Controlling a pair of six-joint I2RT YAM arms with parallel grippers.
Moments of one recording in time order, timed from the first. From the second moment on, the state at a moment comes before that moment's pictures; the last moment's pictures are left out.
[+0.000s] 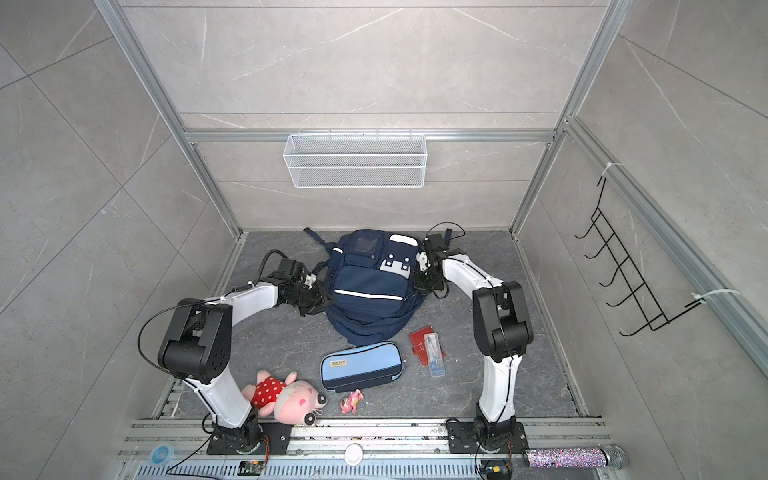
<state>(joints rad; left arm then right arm) -0.25 1.78 1.06 -0.37 0.56 -0.75 0.25 1.96 1.47 -0.70 -0.25 0.21</state>
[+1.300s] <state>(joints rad) -0.43 1.77 1.00 -0.22 0.55 -0.81 0.01 1.75 1.08 -0.37 -0.34 0.93</state>
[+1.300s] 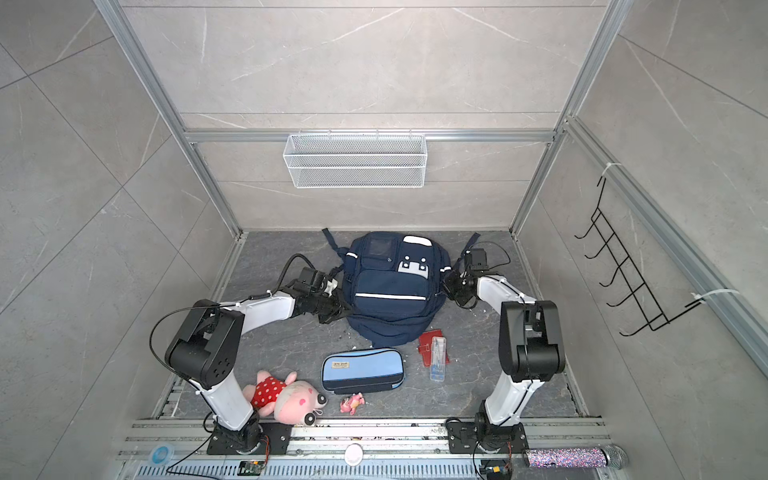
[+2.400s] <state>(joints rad) -0.38 1.86 1.15 -0.41 0.61 -0.64 -0.02 1.72 1.30 -0.74 -0.46 -0.37</state>
